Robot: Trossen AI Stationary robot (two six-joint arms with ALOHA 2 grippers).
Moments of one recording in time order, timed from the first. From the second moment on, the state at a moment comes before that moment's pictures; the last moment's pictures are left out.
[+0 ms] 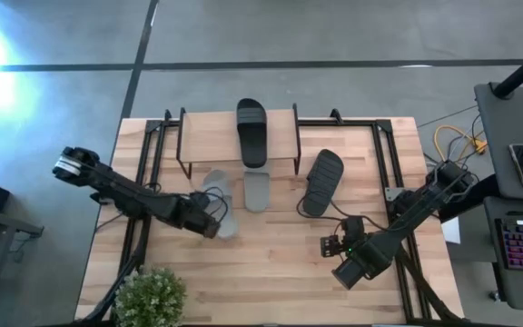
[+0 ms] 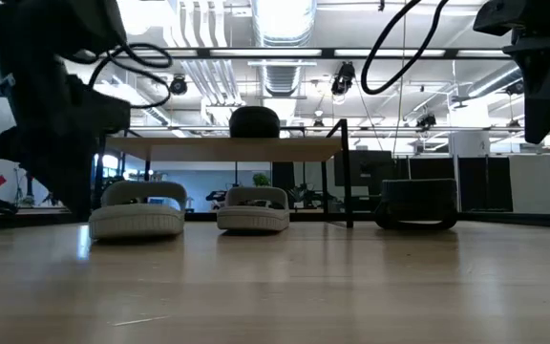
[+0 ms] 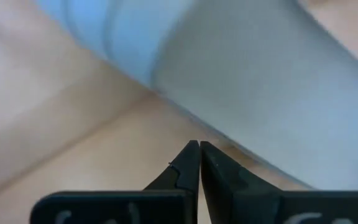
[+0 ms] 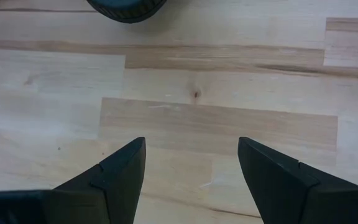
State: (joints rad) left arm -0.33 1.35 0.67 -0.66 -0.30 -1.32; right arm 0.73 1.64 1.14 -1.17 0.39 2.25
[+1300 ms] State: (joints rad) left arm -0.11 1.45 0.68 -0.60 -0.50 -1.24; right arm 0.73 1.64 1.13 -1.17 0.37 2.24
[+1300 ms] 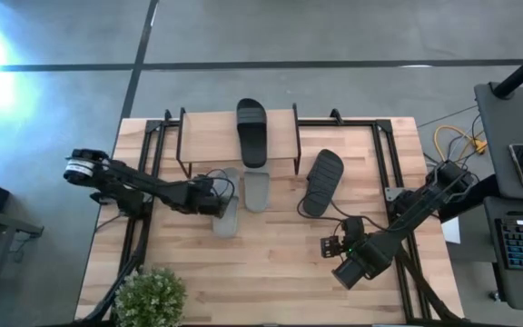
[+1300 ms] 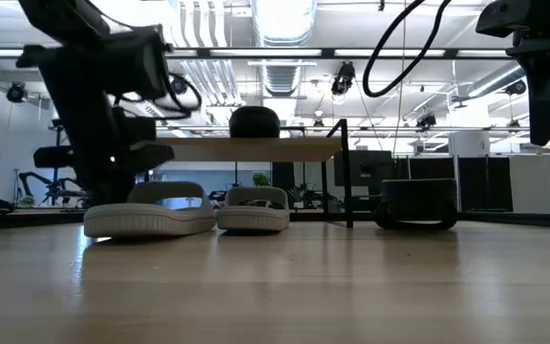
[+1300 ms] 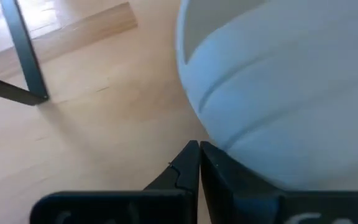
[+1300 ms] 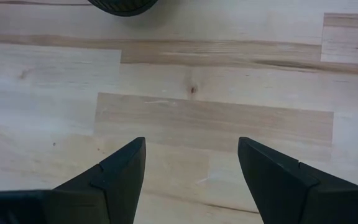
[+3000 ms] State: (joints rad) left arm -0.32 1.62 0.76 -0.37 -0.50 -1.16; right arm 0.73 1.64 1.13 -1.16 0.39 2.19
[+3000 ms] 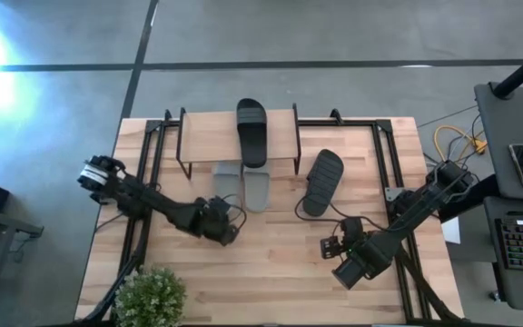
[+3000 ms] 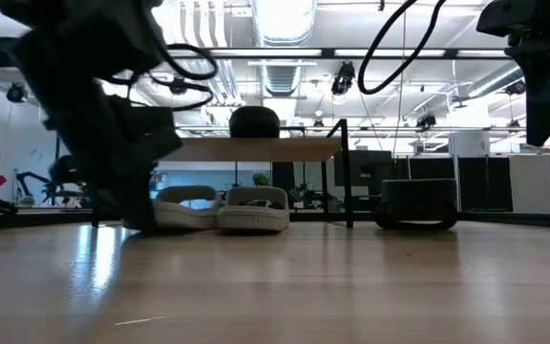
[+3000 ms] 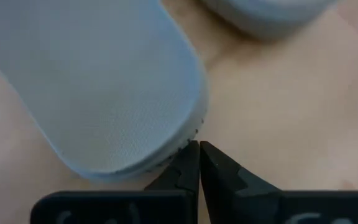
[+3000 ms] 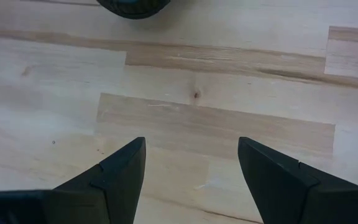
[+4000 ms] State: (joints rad) left arm -0.48 1.19 0.73 -0.36 -0.38 -1.12; right arm 0.67 1.56 1.07 -1.04 0.40 2.05
